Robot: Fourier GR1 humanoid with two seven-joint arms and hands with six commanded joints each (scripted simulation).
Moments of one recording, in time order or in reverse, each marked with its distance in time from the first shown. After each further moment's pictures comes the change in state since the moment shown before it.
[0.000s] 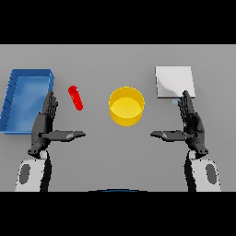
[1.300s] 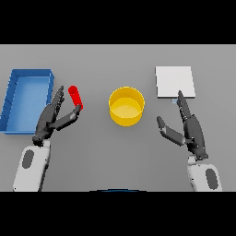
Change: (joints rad) left arm -0.156 0.091 -0.036 0.183 -0.134 -0.044 0.038; right arm 0.049 -0.071 0.103 -0.093 0.183 -0.003 -0.084
